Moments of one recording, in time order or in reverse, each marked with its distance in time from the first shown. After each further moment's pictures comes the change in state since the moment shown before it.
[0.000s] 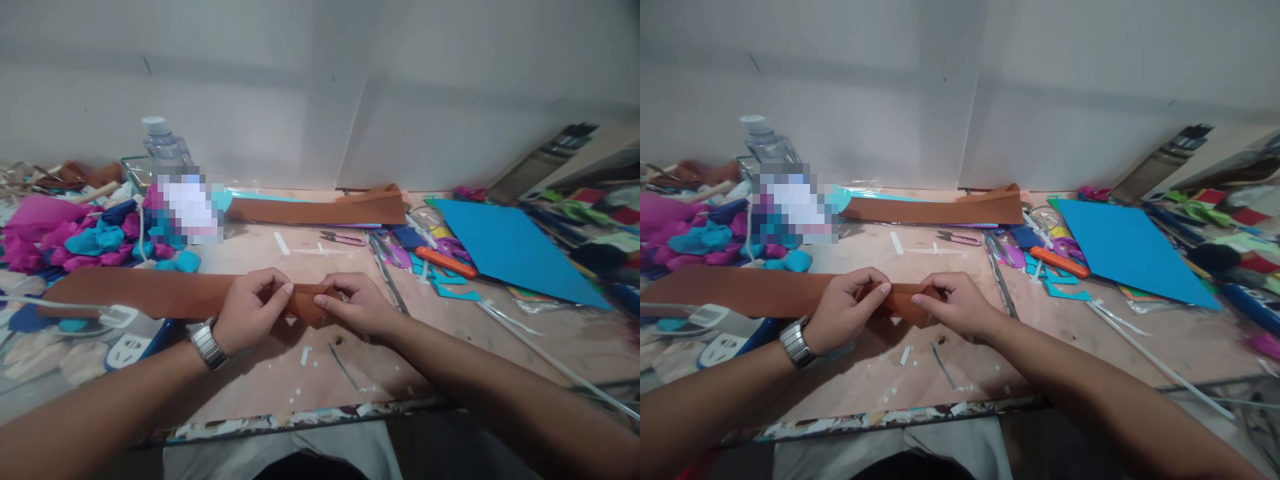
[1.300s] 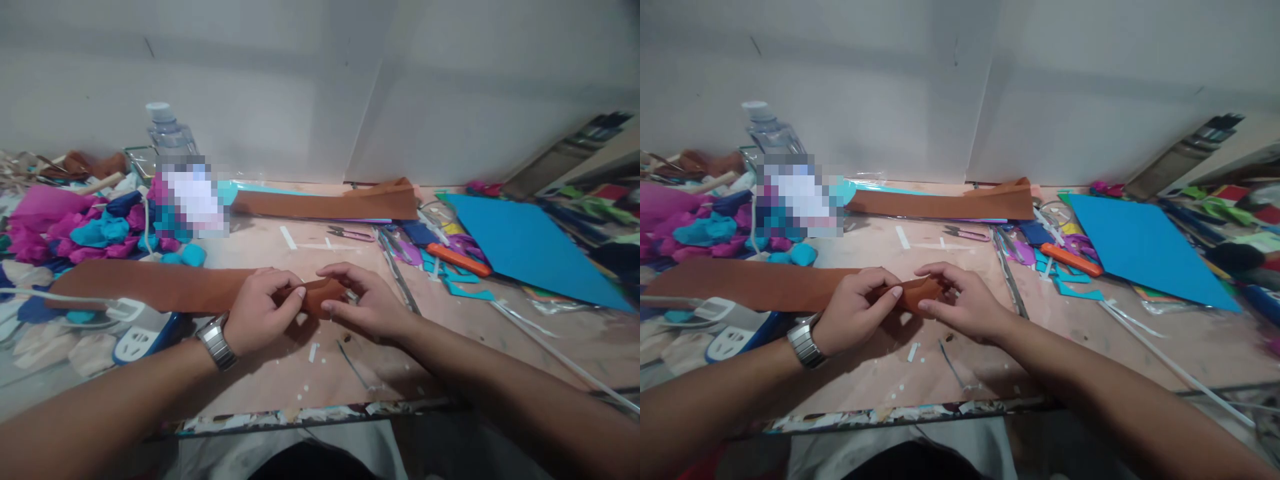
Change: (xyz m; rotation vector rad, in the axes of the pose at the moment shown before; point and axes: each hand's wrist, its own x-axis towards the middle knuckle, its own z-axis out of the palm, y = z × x) left_hand -0.002 0.001 0.000 0.171 -0.044 0.087; right_hand -0.005 0.005 0.004 0.038 0.034 -0.062
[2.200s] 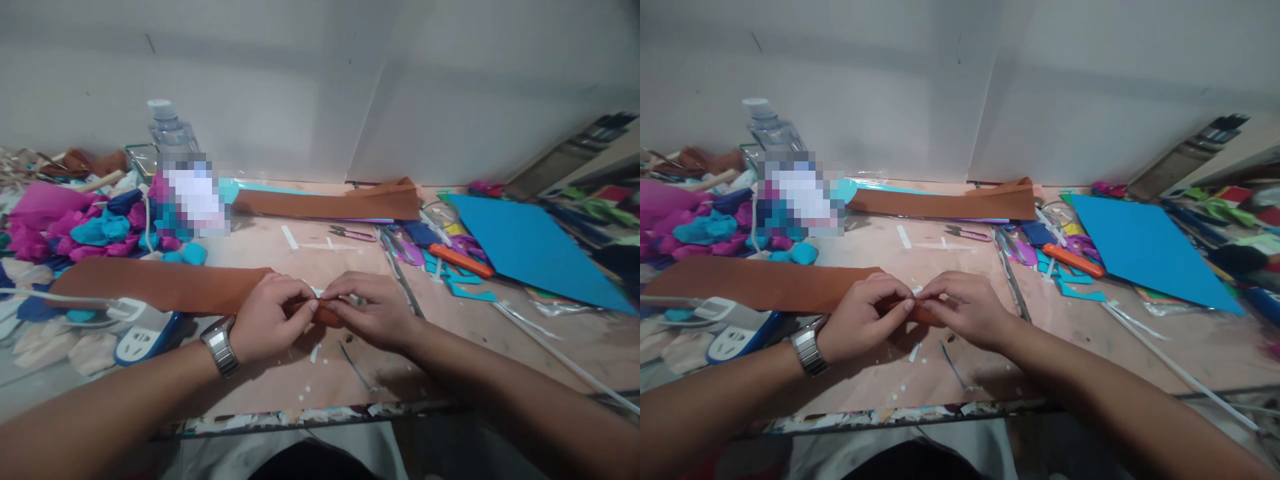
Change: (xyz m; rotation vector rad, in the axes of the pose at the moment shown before) left_hand -0.005 0.004 0.005 -0.046 -0.112 0.072; right_hand 0.001 -0.011 -0.001 -0.240 0.028 -0.341
